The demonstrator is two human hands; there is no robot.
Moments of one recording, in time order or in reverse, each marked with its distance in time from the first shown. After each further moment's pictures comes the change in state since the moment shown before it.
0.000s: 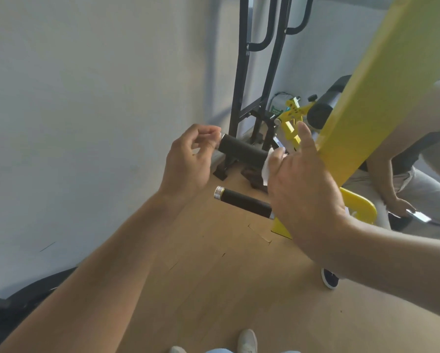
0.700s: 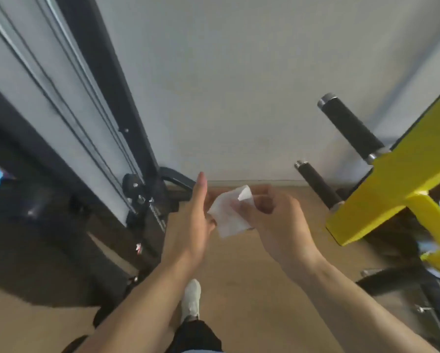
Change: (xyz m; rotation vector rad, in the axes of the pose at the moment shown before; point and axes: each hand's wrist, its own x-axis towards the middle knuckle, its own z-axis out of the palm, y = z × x) left_hand -0.286 0.010 0.029 -0.534 0.717 -0.604; right_hand -0.100 -0.088 0.023 2.200 -0.197 -0.568
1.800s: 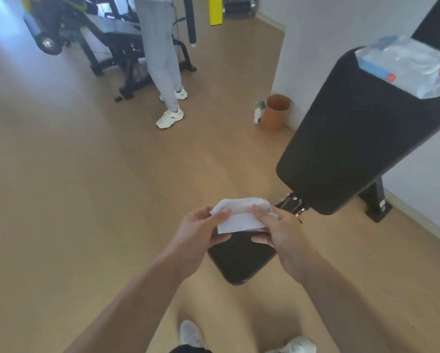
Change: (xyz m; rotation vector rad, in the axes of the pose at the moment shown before) left_hand -0.440 -0.117 -0.401 -0.373 0.696 -0.111; right_hand -0.326 0.029 0.404 0.001 -0.933 0.349
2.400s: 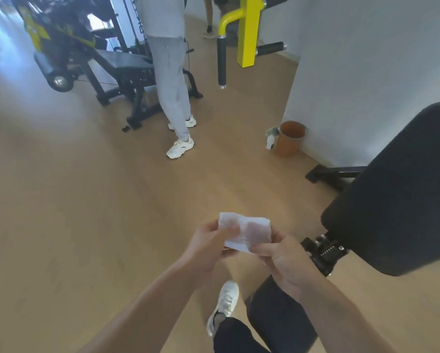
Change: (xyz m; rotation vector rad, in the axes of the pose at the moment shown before) left_hand 0.125 0.118 -0.130 0.162 -0.053 0.010; right_hand 0.130 -0.065 0.146 0.202 -0.081 0.012
